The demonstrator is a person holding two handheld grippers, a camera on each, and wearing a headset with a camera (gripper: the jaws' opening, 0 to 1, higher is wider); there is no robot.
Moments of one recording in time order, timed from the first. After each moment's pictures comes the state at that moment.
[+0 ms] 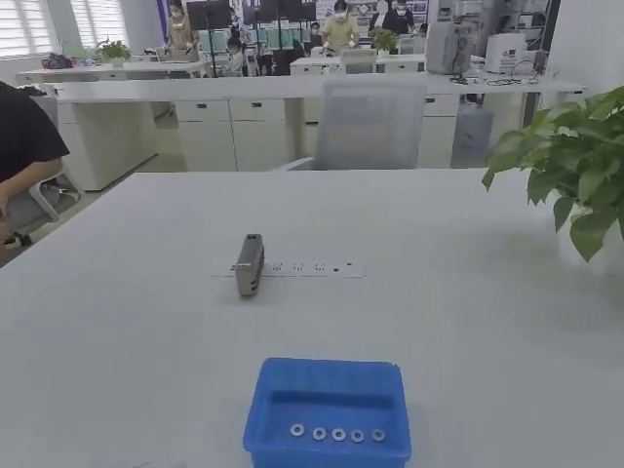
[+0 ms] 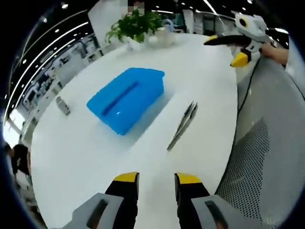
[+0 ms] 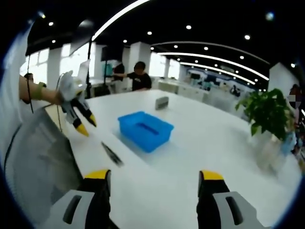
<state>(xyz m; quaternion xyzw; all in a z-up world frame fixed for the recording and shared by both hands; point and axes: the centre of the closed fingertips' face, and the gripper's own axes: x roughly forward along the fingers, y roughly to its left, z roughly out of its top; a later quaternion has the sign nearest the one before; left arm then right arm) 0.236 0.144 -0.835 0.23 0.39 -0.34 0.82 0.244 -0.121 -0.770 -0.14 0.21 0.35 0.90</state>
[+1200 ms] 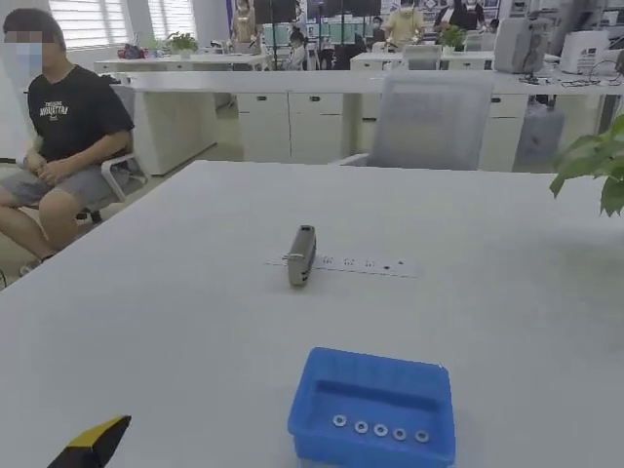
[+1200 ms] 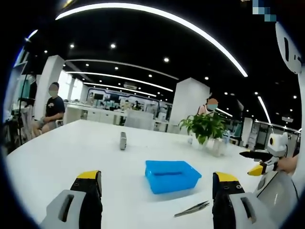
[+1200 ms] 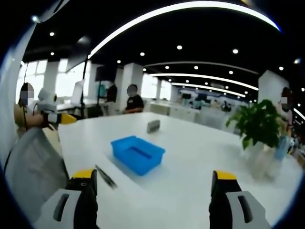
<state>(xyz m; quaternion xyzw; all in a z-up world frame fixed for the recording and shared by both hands) 0.247 0.168 -0.718 -0.09 0.07 -0.16 0.98 0.259 -0.120 -0.736 -0.11 0.12 0.33 0.93</state>
